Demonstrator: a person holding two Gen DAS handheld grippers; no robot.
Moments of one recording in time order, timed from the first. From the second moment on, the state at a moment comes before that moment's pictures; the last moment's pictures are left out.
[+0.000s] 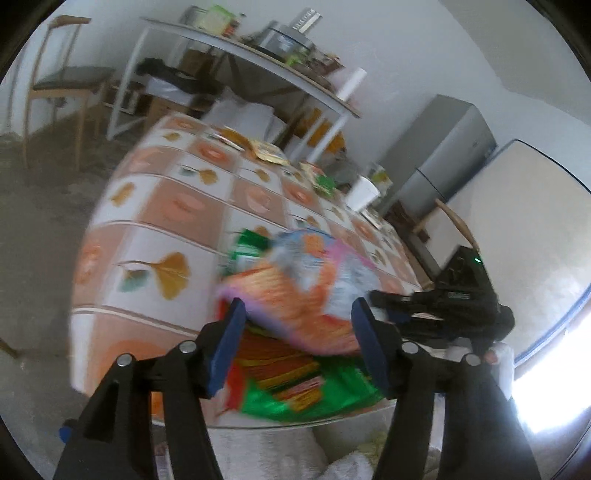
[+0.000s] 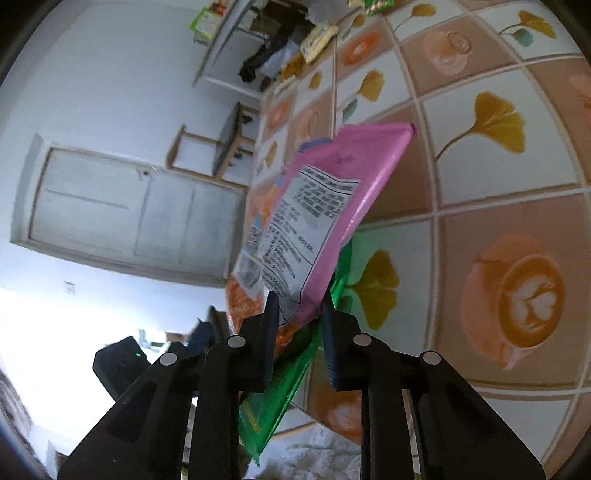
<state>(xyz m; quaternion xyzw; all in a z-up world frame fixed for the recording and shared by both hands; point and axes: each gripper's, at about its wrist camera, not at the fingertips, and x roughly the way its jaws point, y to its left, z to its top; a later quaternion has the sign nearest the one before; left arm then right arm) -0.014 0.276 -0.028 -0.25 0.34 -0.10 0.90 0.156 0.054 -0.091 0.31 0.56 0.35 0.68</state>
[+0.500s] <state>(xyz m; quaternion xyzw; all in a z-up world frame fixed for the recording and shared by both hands) 0.010 0.283 -0.073 -0.32 0.45 -0.09 0.83 0.150 0.008 -0.098 0.35 0.54 0.33 0.69</state>
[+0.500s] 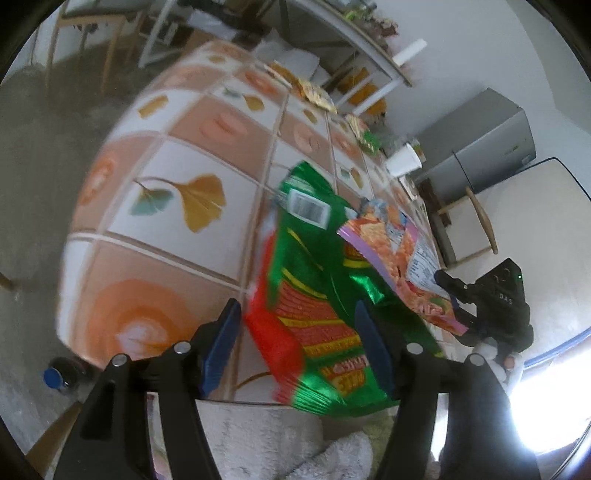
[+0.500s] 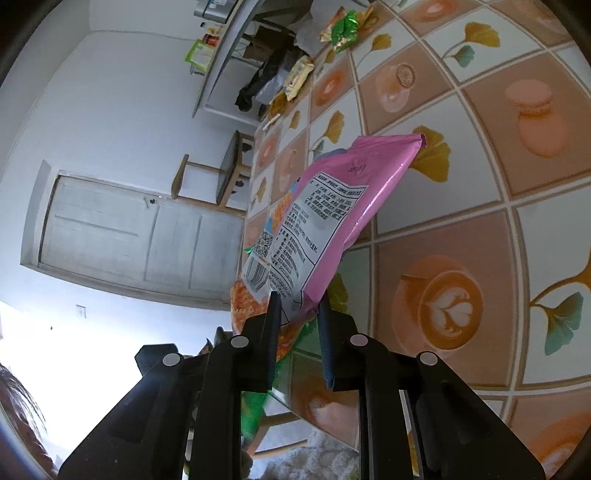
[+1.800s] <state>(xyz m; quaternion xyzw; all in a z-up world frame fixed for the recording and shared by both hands) 0.027 0.259 -0.073 -0.30 0.44 -0.07 0.85 0.140 -0.065 -0.068 0.41 0.45 0.32 0.73</state>
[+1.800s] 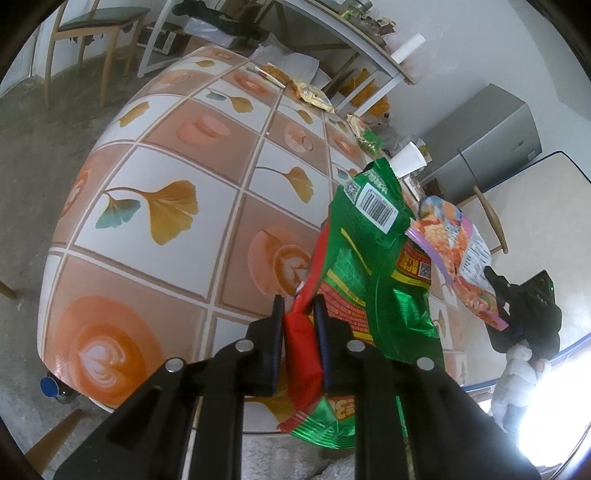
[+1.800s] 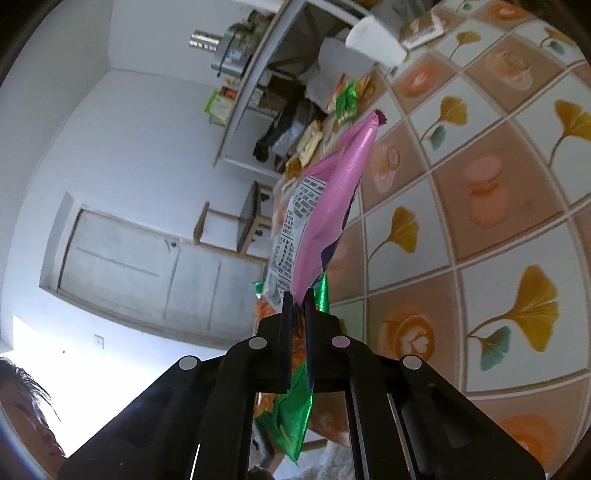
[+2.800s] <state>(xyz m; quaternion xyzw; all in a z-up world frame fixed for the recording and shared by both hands) 0.037 0.236 -0.028 -0.28 0.38 -0.10 0.88 0.103 -0.156 -0.048 0.47 0.36 0.29 0.75</state>
